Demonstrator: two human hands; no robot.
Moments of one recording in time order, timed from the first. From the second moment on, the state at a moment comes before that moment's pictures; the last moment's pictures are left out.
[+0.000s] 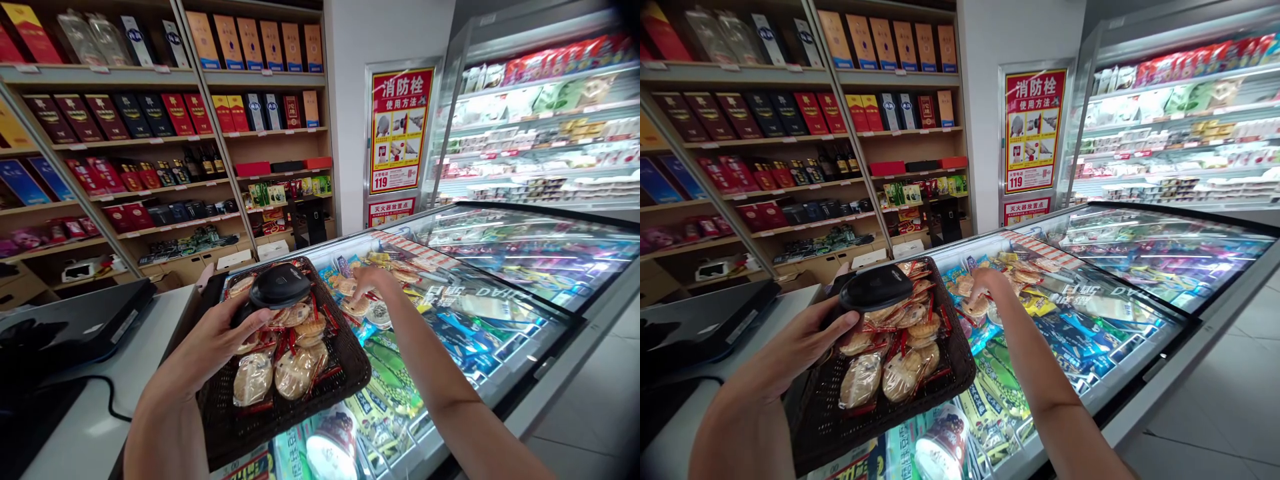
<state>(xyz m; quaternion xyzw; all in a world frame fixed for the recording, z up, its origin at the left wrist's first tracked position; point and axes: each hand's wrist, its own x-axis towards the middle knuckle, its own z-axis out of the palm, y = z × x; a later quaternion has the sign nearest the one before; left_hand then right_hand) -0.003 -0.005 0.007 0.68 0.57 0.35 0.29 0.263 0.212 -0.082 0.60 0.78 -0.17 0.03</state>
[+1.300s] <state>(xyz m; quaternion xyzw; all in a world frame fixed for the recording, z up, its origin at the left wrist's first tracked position) -0.007 -0.016 0.012 0.62 0.56 0.49 0.25 0.168 0.126 -0.100 0.30 0.94 -0.07 -0.12</state>
